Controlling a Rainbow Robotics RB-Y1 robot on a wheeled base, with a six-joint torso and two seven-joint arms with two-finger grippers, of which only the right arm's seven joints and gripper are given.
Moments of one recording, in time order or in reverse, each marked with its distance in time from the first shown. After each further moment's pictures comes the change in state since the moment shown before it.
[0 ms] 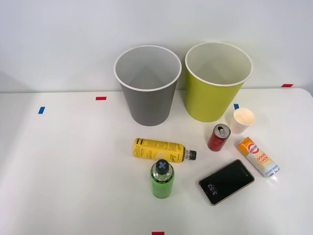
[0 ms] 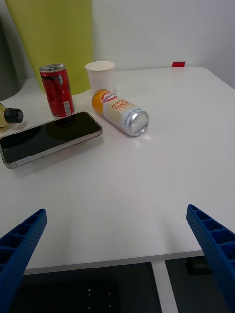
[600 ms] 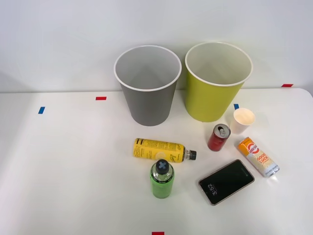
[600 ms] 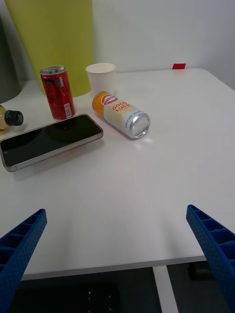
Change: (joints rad) arm -0.008 0.001 0.001 -0.003 0.000 0.004 0.000
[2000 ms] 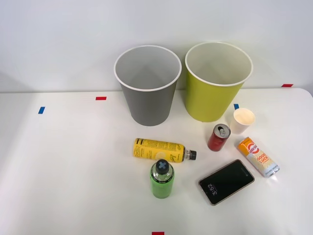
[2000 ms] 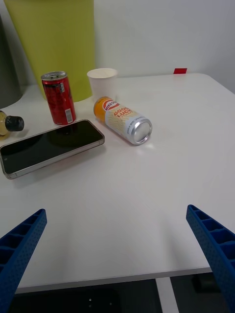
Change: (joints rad) arm -0.018 0.003 0.003 -0.008 0.001 0.009 0.000
